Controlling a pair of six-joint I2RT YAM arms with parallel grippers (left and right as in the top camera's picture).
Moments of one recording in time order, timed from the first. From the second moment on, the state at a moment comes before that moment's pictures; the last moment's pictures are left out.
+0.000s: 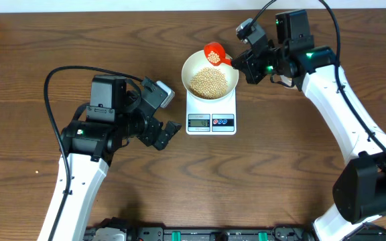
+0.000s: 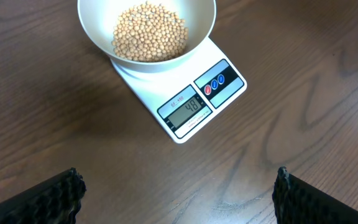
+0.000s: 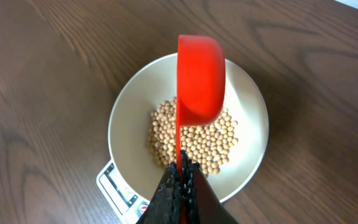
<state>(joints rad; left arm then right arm) -0.16 1.18 1.09 -0.86 0.46 0.41 0.26 1.80 1.55 -0.62 -0.56 -0.26</state>
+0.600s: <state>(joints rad) -0.16 1.18 1.09 -0.86 0.46 0.41 0.29 1.80 1.55 -0.65 -0.46 -0.39</state>
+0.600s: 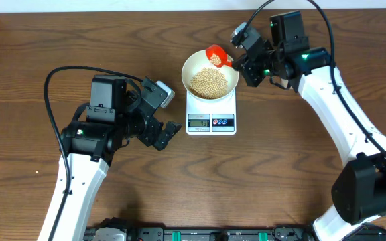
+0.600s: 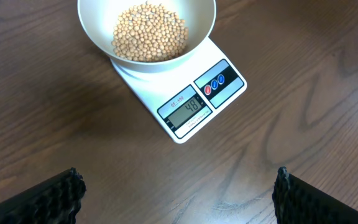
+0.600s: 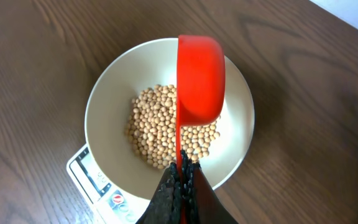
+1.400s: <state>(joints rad) -0.16 1.18 1.09 -0.86 0.46 0.41 0.29 1.80 1.55 -0.61 -0.51 -0.37</state>
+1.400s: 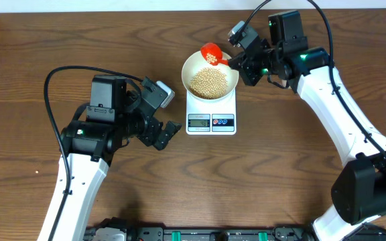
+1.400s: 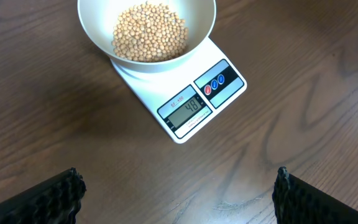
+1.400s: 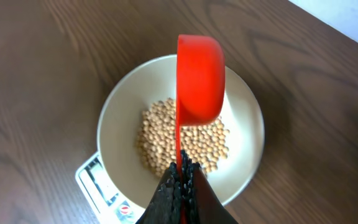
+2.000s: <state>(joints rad) -0.16 1.18 1.09 -0.86 0.46 0.41 0.29 1.80 1.55 -0.60 -0.57 -0.31</state>
